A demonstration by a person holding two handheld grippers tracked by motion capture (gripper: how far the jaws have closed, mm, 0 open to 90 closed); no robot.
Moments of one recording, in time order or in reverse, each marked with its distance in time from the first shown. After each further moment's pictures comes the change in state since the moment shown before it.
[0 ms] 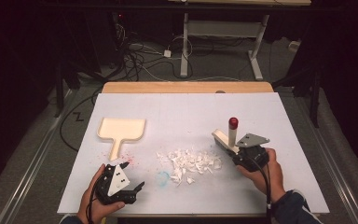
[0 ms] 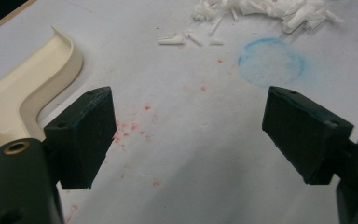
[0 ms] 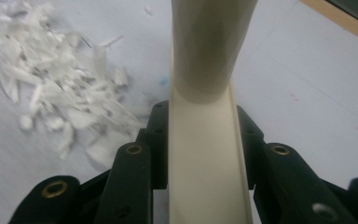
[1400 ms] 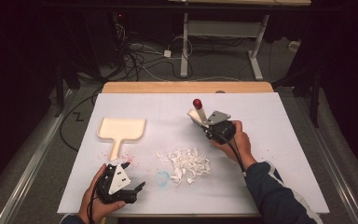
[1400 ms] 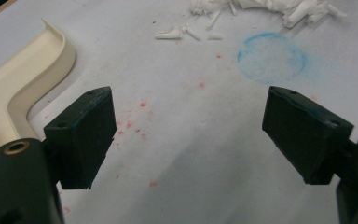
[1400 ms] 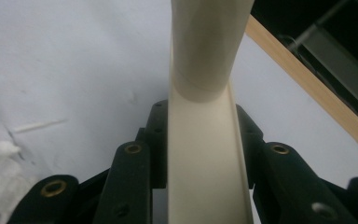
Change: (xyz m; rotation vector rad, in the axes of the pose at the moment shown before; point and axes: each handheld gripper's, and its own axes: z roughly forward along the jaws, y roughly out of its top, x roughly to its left) left arm 0.002 -0.002 0.005 0.015 -0.015 -0.006; right arm -0.001 0.071 0.091 -0.085 -0.004 -0.218
